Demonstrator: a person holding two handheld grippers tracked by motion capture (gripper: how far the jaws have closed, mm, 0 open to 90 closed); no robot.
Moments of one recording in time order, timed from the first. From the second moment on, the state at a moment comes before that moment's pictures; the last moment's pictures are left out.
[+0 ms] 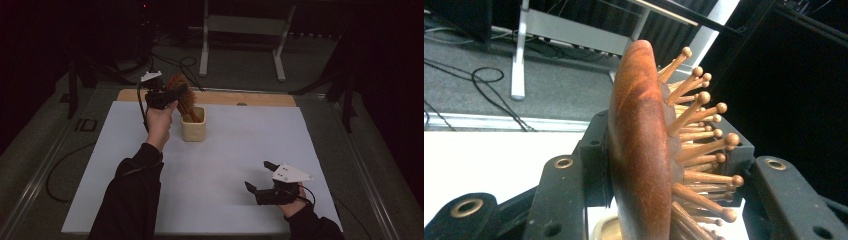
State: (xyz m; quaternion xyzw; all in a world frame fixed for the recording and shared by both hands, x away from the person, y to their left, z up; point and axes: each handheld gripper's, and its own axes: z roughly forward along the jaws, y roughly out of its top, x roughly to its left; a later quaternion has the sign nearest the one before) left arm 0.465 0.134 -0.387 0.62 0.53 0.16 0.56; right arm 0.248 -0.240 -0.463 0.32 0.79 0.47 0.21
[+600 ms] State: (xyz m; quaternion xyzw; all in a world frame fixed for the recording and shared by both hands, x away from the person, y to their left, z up) left arm 0.465 0.136 -0.401 0.62 0.54 0.15 0.55; right arm 0.247 -0.239 -0.463 0.32 0.79 0.47 0.21
